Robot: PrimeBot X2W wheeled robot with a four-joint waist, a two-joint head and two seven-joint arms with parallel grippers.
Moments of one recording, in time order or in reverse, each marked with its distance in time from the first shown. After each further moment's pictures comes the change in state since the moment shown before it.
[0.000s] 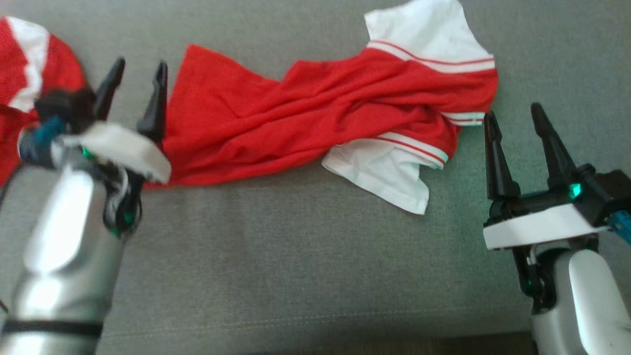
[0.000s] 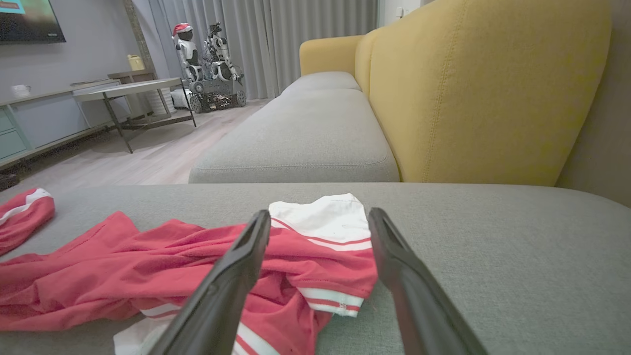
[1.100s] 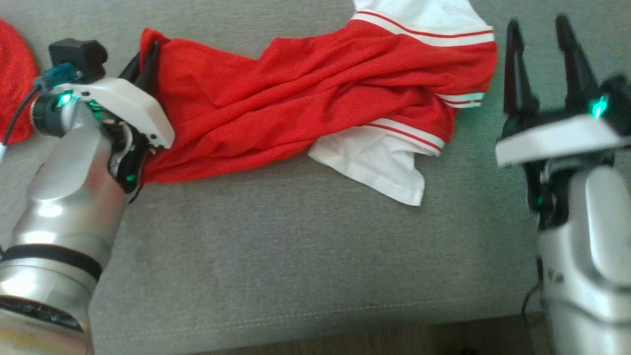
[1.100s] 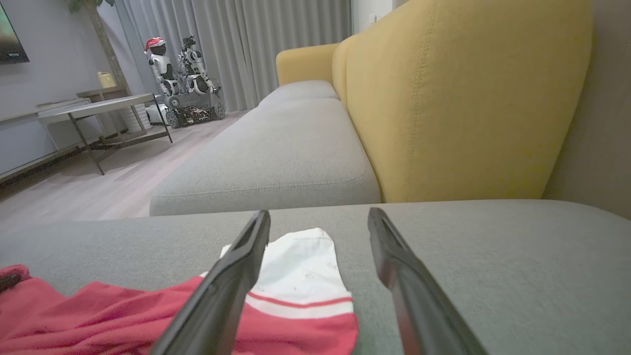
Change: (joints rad) left arm -0.344 -0.004 -0.332 0.513 -0.277 -0.067 -0.067; right arm -0.278 -0.001 -0.035 0.149 0.046 0.000 0.011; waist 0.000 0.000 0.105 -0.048
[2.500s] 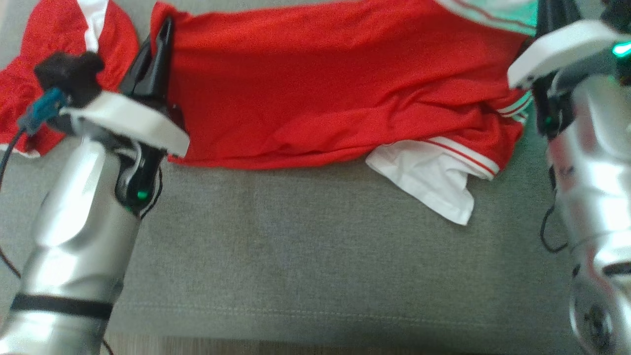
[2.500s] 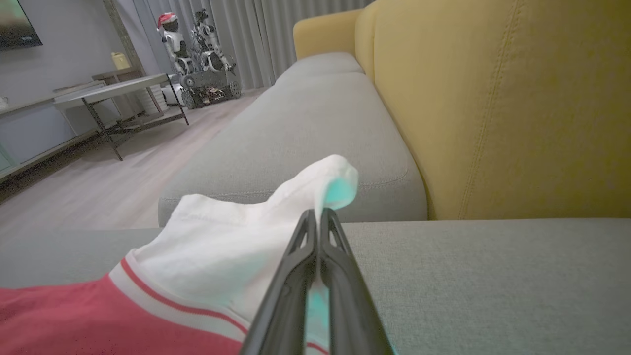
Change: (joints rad) left arm 0.217 -0.014 0.223 -0.467 0.108 0.000 -0.019; right arm -0.550 -0.085 -0.008 0.883 -0.014 0.000 -0.161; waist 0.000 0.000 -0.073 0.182
